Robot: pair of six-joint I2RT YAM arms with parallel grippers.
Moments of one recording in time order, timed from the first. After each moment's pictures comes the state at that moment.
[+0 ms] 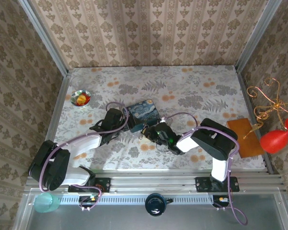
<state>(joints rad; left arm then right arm) -0.60 1.33 0.59 -0.02 0.00 -0.75 0.81 1.86 0.60 0.75 0.01 1.25</state>
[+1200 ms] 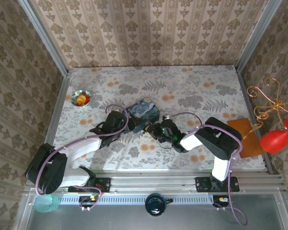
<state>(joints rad) -0.65 1.28 0.57 -0.06 -0.07 -0.80 0.74 1.81 0.57 0.76 -0.09 1.37</state>
